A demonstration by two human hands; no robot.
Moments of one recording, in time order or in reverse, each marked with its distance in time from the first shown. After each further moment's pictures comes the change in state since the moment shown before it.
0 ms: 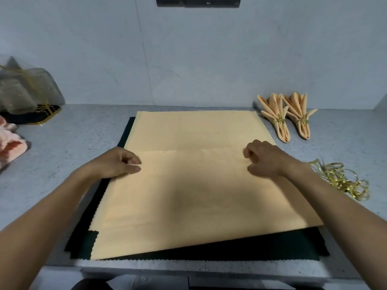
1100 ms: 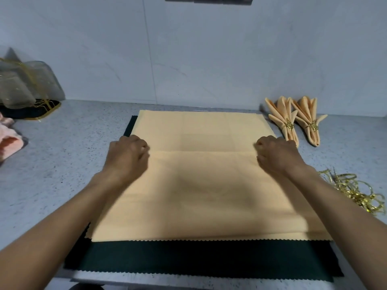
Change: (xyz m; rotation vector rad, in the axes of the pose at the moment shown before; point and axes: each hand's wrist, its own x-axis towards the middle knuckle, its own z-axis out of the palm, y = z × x) left_hand 0.016 0.025 0.033 0.595 0.506 0.032; right_hand 0.032 0.012 0.004 -0.218 0.265 0.165
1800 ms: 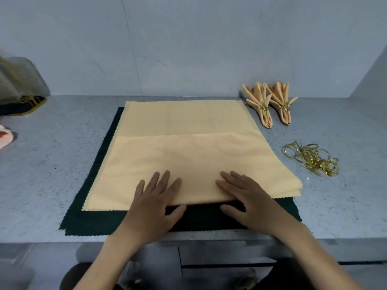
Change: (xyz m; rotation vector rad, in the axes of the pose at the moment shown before) left_hand -0.158 0.093 0.006 -0.107 -0.408 0.227; right_hand -0.194 -0.054 0.007 0.372 -0.212 -0.305
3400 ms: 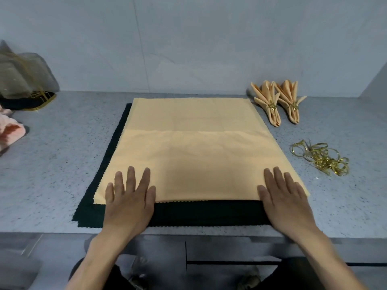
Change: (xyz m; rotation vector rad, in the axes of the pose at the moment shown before) left_hand -0.021 -0.042 0.002 0.051 0.080 -0.412; right_hand -0.024 0.011 0.004 -0.145 0.045 0.582
